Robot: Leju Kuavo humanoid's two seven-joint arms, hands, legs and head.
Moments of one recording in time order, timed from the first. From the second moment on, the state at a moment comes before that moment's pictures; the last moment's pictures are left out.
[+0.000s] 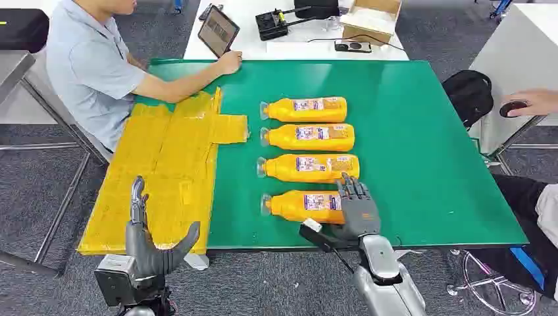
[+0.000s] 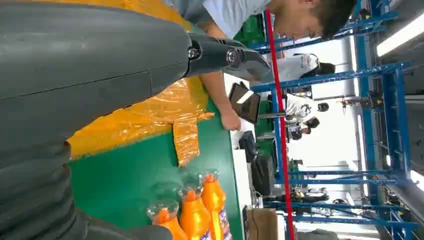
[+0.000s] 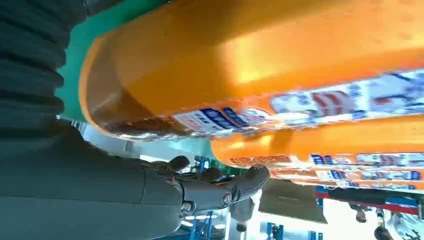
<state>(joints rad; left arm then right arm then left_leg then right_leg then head) 0.19 -0.24 -0.22 -1.67 -0.27 0.29 -0.63 -0.19 0.02 0.16 -1.08 1.34 -0.35 0.11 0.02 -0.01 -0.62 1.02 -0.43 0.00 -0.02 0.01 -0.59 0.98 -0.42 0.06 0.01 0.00</state>
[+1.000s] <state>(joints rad) 0.18 -0.24 -0.22 -1.67 -0.27 0.29 -0.62 -0.28 0.00 0.17 -0.91 1.12 -0.17 0.00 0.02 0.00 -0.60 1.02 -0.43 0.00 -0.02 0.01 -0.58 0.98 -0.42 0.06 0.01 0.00</state>
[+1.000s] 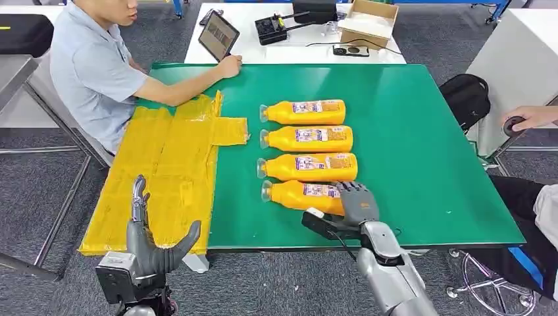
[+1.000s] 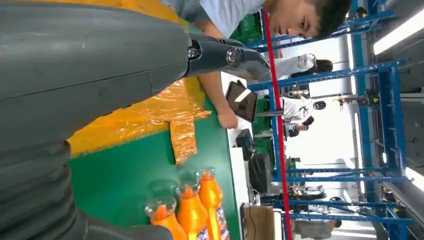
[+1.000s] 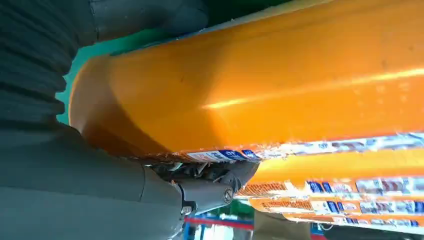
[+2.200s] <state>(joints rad) 0.21 -0.22 -0.32 -1.62 0.10 0.08 -0.50 -0.06 0.17 0.17 -1.20 0.52 -0.40 -0.50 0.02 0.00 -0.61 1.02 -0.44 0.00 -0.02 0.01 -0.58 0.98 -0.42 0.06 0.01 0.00</state>
